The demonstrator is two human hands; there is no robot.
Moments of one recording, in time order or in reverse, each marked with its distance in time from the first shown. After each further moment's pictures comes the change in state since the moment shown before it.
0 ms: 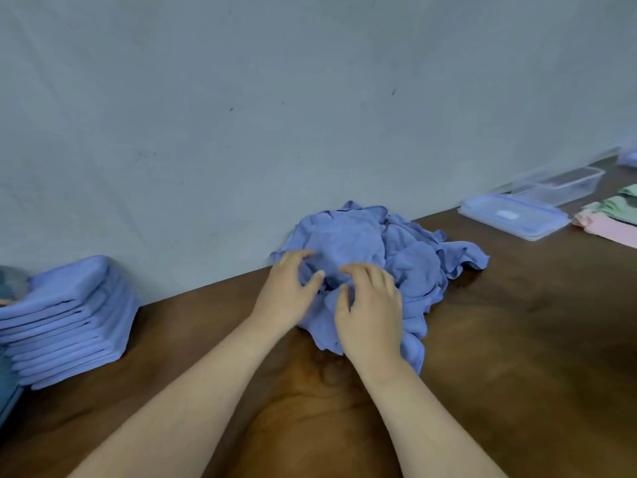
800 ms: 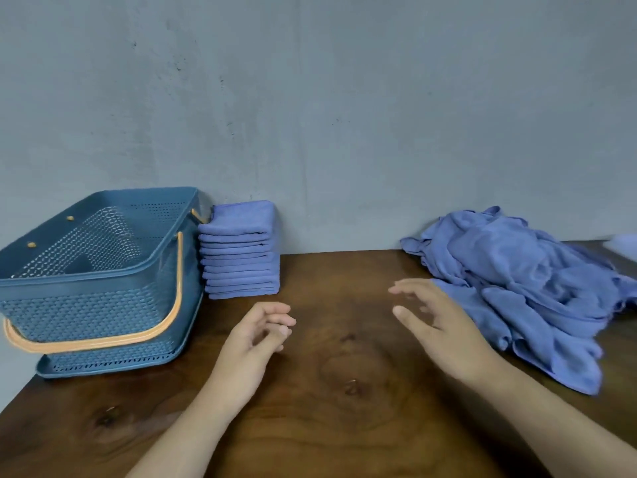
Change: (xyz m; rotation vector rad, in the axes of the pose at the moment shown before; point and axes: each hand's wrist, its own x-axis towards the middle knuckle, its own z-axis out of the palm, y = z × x) left_hand -0.239 -0.173 -0.209 -0.596 0.248 -0.322; right_hand -0.061 -0.136 0.037 0.344 -0.698 -0.238
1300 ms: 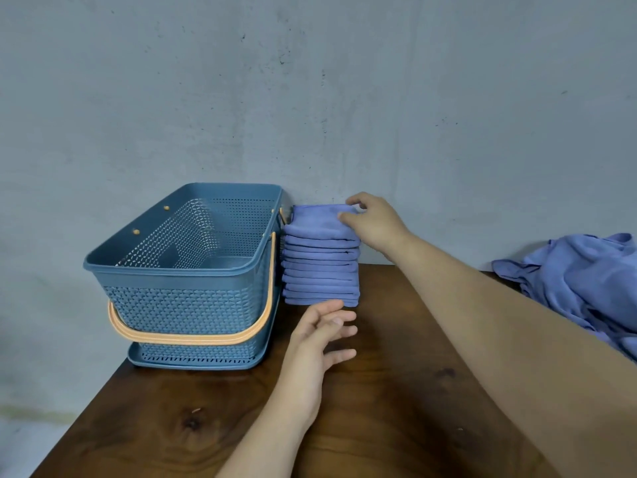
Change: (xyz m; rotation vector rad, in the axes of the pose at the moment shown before) left_hand 0.020 -0.007 -0.017 -0.457 0.151 -0.177; right_hand 0.263 -0.108 0.144 0.038 -0.059 0.099
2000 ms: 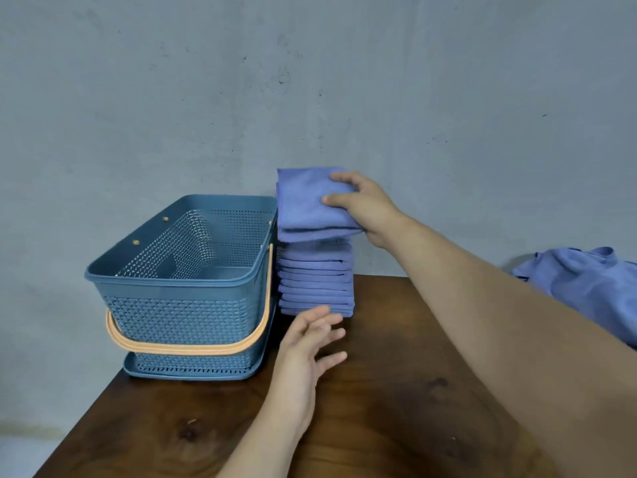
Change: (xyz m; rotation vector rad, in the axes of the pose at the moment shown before) left_hand 0.000 0.003 0.000 -0.155 0.033 -0.001; right_hand -0.001 -0.054 -0.027 0.409 -0.055 -0.038
